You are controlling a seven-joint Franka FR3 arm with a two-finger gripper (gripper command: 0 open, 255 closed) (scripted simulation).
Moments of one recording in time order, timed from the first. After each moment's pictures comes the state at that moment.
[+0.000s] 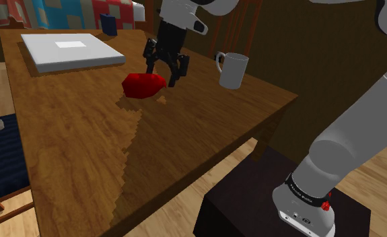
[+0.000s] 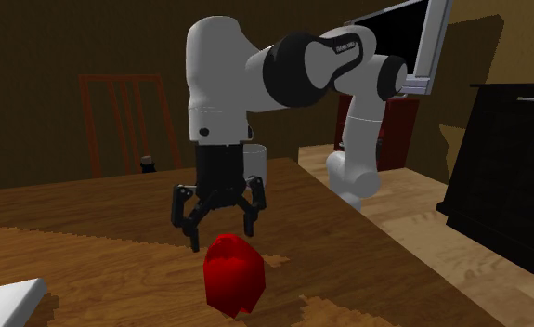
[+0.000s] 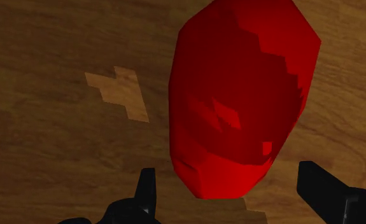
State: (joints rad) arm -0.18 -0.12 0.61 -1.91 0.29 1.97 1.69
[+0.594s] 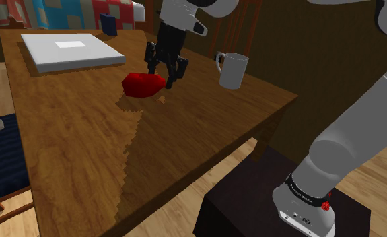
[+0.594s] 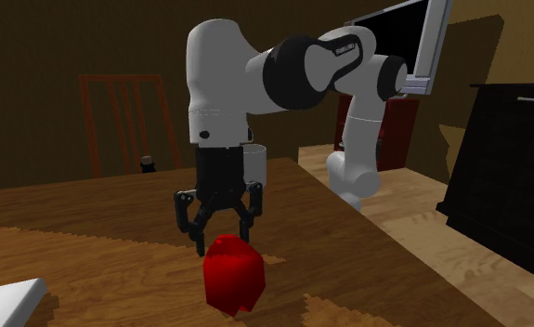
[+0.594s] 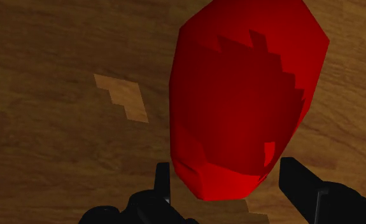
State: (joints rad) arm -0.18 -0.11 0.61 -1.92 0.29 1.98 1.69
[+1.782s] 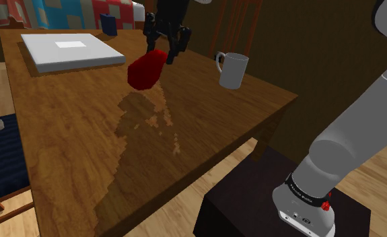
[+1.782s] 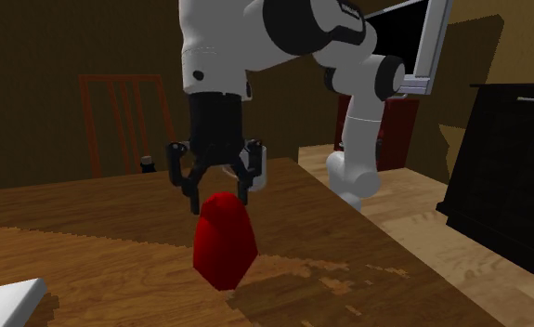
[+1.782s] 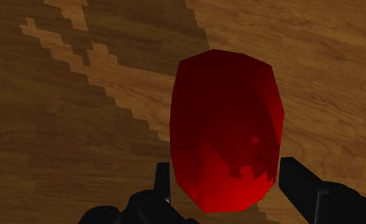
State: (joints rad) arm -0.18 -0.10 0.61 -1.72 0.26 1.79 1.73
